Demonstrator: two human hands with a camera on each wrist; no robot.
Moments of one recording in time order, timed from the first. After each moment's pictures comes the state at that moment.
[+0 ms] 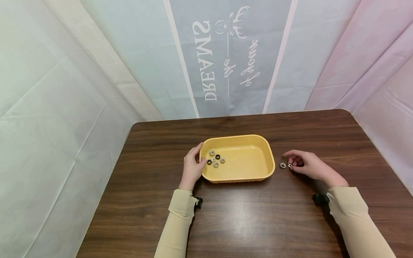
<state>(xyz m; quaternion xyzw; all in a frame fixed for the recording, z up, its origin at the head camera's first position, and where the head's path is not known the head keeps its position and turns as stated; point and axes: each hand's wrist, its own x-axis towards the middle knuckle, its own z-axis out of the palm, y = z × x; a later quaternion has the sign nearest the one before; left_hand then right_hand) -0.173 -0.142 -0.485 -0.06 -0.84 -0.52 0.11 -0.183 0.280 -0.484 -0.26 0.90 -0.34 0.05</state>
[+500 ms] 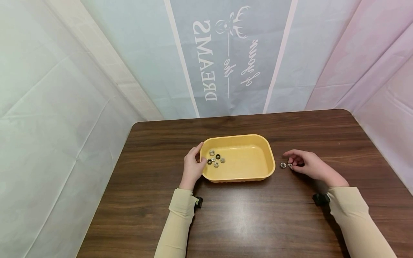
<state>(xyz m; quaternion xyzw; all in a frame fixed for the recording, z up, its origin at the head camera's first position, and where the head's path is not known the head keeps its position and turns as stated) -0.173 -0.142 -0.484 -0.05 -0.84 -0.52 0.11 -0.183 0.281 -0.486 -0.27 0.89 -0.36 0.04</state>
